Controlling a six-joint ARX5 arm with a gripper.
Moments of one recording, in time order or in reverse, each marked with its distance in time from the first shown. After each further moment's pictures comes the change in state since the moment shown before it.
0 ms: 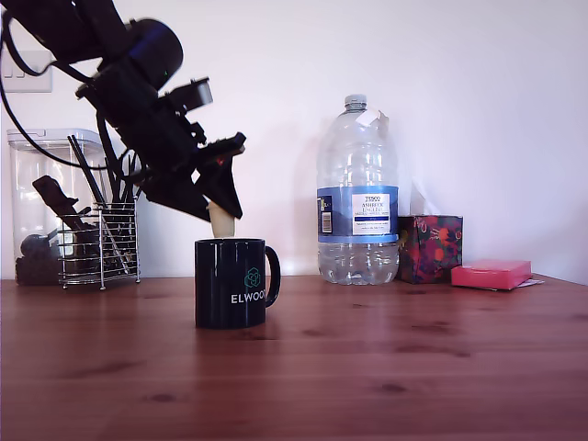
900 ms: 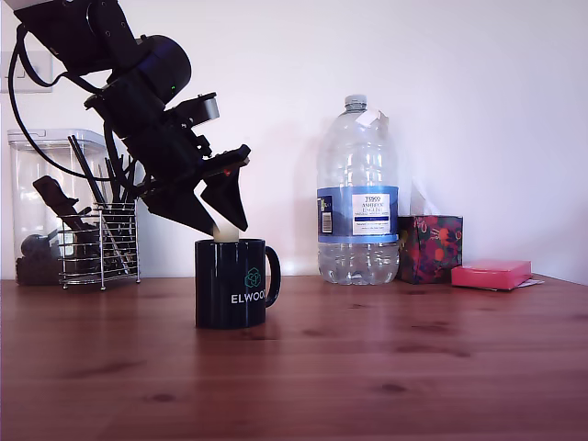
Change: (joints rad) arm -0.026 0.018 0.019 -0.025 -0.033 0.004
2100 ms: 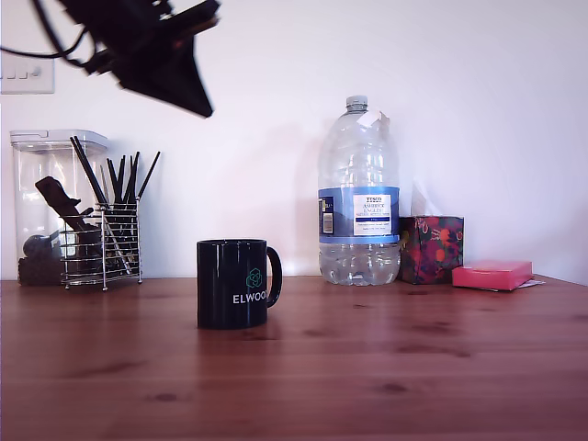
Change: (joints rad) arm -0.055 -0.549 -0.371 0.120 -0.082 0.019
